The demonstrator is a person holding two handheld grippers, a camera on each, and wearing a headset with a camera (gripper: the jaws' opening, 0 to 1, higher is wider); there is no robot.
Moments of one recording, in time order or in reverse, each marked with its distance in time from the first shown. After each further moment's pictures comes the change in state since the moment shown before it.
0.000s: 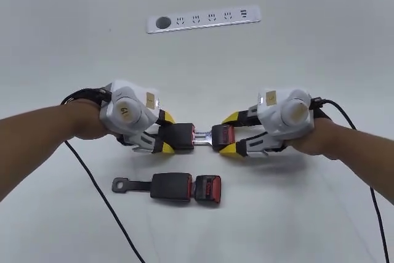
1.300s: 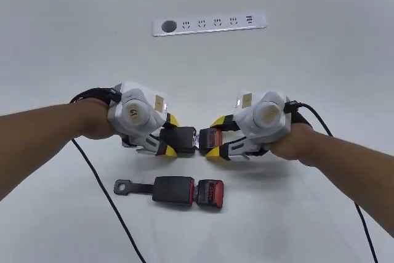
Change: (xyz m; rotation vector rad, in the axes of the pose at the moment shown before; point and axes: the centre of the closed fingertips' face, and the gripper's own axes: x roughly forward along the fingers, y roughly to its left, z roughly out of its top) left arm 0.002 0.001 -0.002 0.028 0.024 -0.014; right arm 0.029 -0.005 0.019 0.040 0.073 -0.017
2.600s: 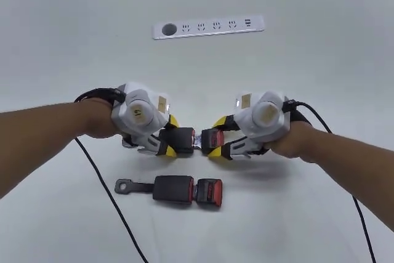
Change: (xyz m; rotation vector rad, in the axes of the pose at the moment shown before) left arm 0.000 -0.001 0.000 0.013 0.033 0.000; right arm -0.009 -0.002 -0.008 -0.034 0.027 0.002
